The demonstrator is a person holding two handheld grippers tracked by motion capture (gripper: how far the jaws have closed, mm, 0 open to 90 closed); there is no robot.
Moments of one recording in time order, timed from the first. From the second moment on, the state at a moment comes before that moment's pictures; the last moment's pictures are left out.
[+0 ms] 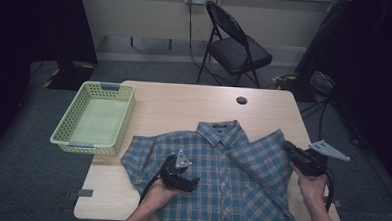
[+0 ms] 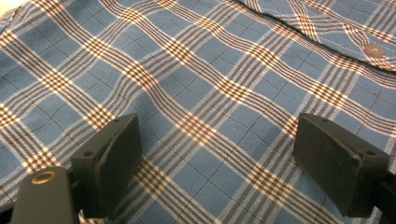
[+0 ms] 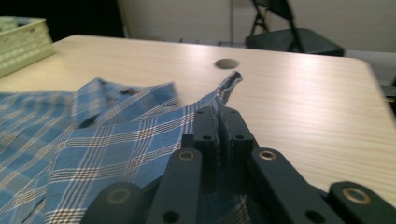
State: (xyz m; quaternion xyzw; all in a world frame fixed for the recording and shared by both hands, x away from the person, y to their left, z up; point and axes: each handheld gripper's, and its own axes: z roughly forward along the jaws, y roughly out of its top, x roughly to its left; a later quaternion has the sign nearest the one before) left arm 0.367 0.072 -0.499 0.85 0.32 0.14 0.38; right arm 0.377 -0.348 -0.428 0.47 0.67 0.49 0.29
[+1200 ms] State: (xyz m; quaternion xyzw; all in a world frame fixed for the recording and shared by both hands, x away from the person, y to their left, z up) left arm 0.368 0.072 -0.499 0.85 0.33 0.14 0.38; right arm 0.348 -0.448 -0.406 0.60 0.55 0.44 0.39
